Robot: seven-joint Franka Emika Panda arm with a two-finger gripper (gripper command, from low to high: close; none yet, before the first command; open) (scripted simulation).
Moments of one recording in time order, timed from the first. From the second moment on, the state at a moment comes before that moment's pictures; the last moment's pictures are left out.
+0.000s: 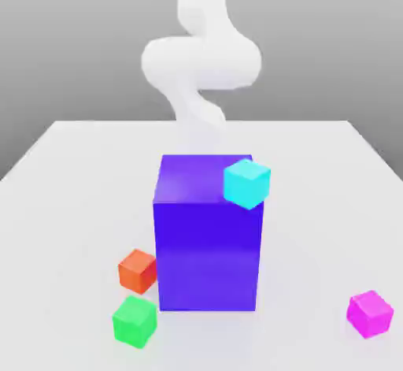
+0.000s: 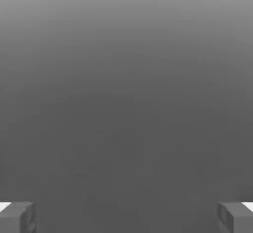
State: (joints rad) arm 0.07 -0.72 -0.03 -2.31 0.03 2.33 0.69
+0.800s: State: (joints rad) arm 0.54 0.02 -0.06 -2.39 0.22 2.59 -0.35
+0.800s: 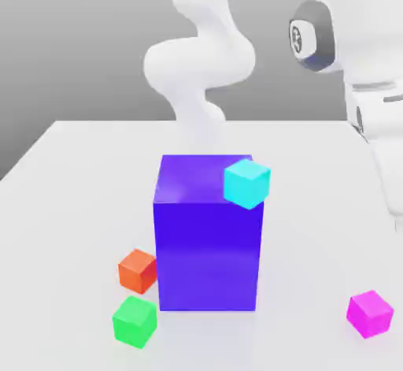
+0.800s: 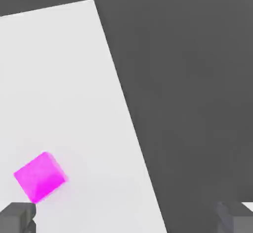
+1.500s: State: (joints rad) arm 0.62 0.45 -0.02 -2.40 0.03 2.84 -0.57
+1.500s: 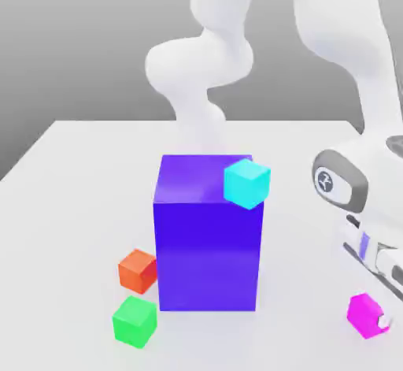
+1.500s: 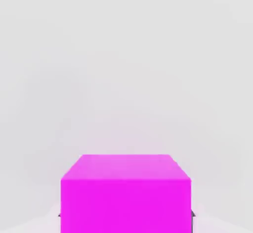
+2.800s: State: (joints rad) arm 0.02 0.04 -0.25 -2.61 0.03 2.65 -1.05
